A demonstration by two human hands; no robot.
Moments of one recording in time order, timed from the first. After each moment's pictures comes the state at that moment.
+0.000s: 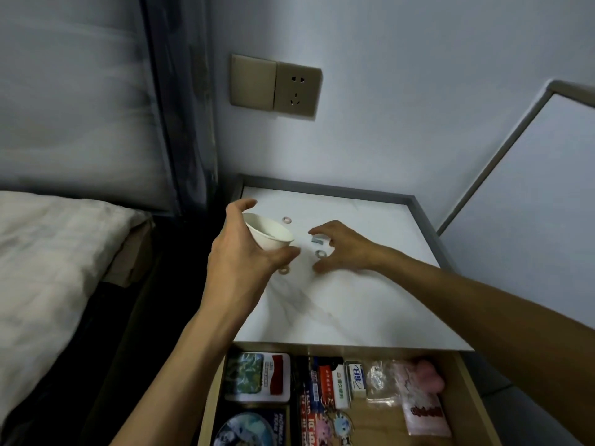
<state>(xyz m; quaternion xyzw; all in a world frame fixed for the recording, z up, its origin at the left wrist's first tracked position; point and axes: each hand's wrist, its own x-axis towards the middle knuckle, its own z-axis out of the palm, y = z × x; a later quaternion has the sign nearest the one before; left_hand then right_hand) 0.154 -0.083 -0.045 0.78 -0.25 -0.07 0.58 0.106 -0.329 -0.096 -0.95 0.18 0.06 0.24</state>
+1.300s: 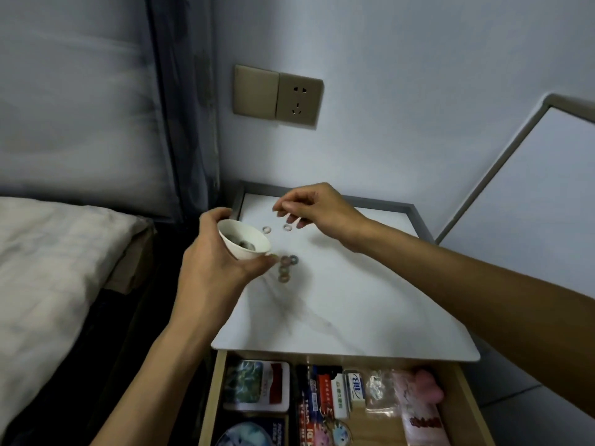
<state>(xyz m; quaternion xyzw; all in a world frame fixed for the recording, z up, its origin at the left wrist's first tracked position) 0.168 -0.060 -0.042 0.79 -0.23 -0.04 0.57 0.139 -0.264 -0.010 -0.86 0.12 -0.08 0.50</state>
